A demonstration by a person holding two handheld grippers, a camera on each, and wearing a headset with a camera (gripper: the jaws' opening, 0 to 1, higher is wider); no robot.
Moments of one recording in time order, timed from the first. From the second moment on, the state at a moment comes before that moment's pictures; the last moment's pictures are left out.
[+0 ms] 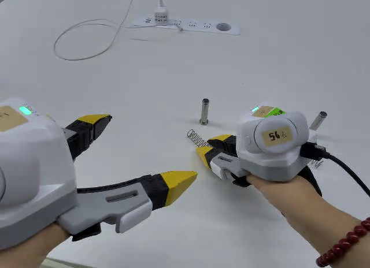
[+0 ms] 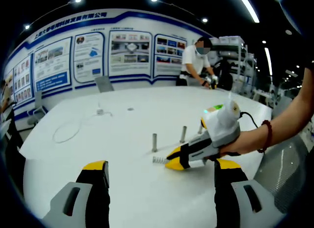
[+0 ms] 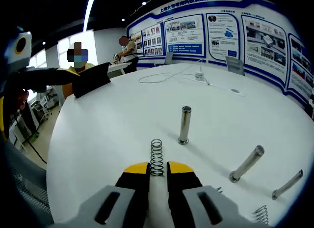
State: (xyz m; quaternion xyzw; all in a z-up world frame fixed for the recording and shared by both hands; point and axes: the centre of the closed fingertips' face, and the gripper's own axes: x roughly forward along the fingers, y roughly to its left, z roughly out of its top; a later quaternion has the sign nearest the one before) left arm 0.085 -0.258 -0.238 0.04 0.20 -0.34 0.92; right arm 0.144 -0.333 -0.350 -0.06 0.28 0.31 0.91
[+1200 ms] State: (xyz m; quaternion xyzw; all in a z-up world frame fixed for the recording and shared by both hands) left arm 0.089 -0.254 -0.244 -0.01 0.23 -0.34 0.91; right arm 0.137 -0.327 -0.315 -0.06 0.24 0.33 0.91
